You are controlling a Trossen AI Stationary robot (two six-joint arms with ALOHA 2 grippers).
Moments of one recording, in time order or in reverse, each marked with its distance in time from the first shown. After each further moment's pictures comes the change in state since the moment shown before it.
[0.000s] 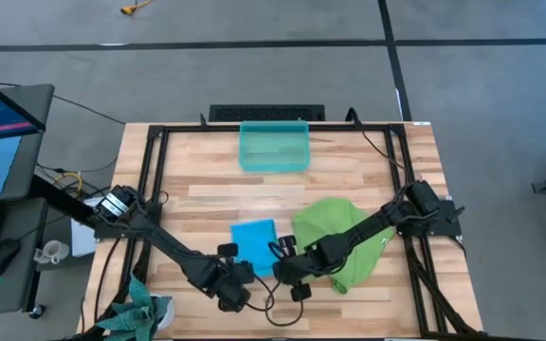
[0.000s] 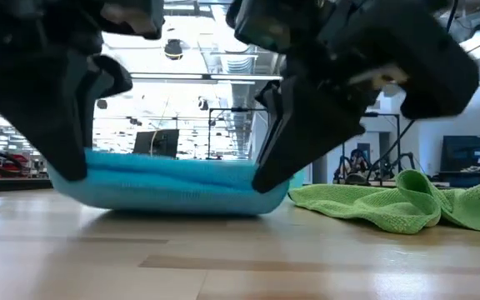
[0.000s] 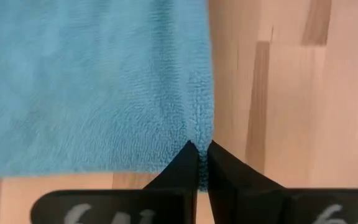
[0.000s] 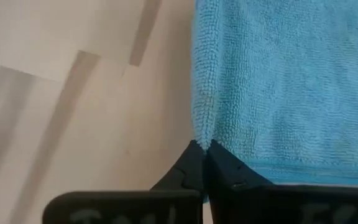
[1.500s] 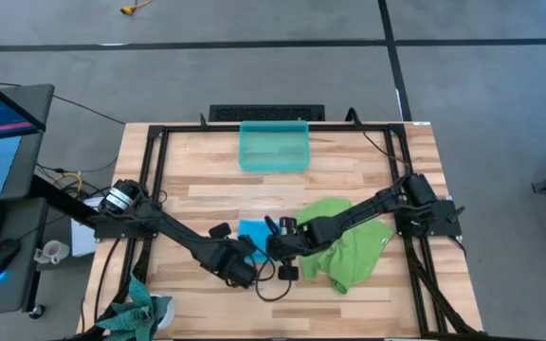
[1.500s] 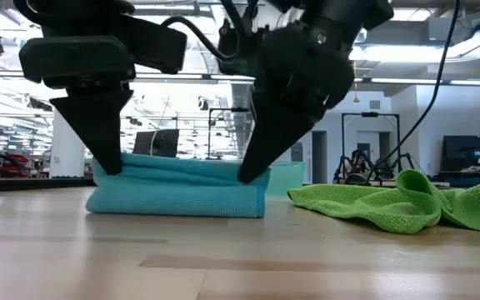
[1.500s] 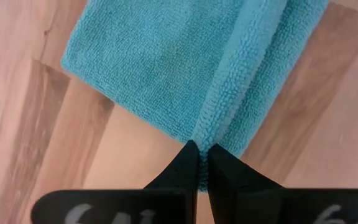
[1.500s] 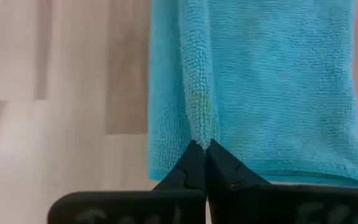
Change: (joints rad) left arm 0.130 -0.005 0.012 -0.208 -0.054 -0.203; right arm -0.131 0.002 0.060 -0.127 -0.038 0.181
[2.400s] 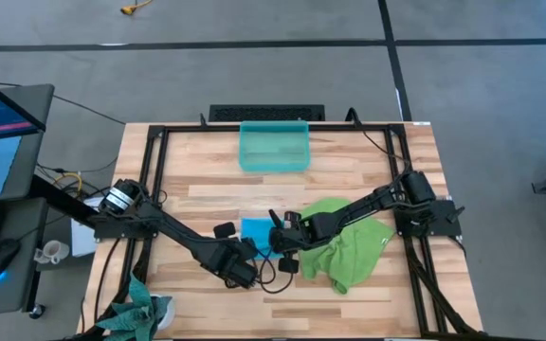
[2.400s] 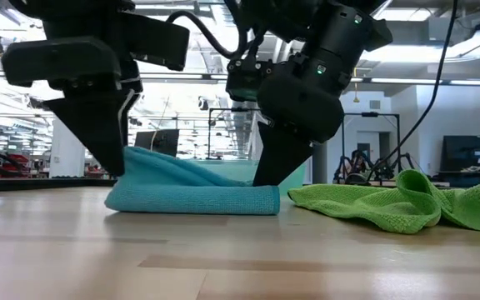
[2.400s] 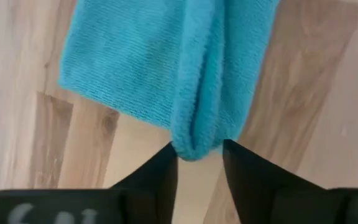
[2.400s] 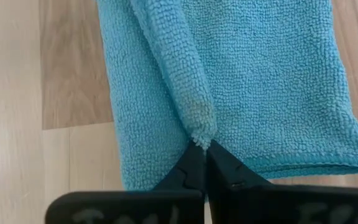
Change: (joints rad) left arm 0.005 0.001 -0.002 0.047 -0.036 0.167; right arm -0.046 0.000 -0.077 0.055 0.026 0.047
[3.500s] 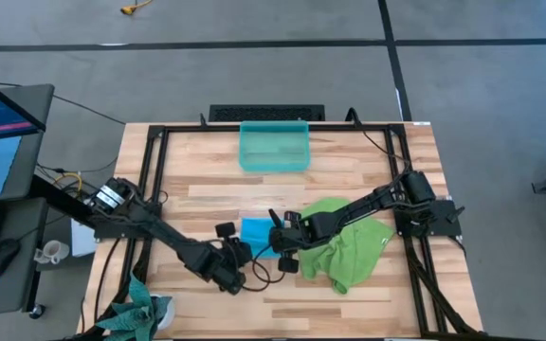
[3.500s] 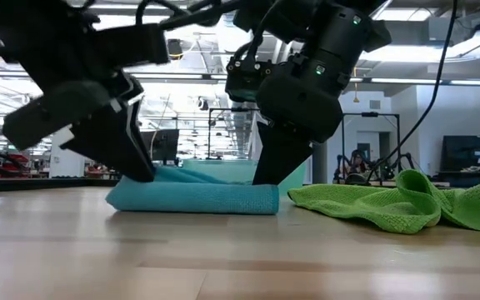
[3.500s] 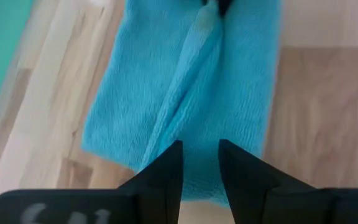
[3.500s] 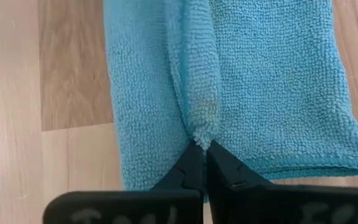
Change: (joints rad) left arm -0.062 -0.067 -0.271 0.421 -0.312 0.133; right arm 0.000 0.000 0.001 0.001 -0.010 0.000
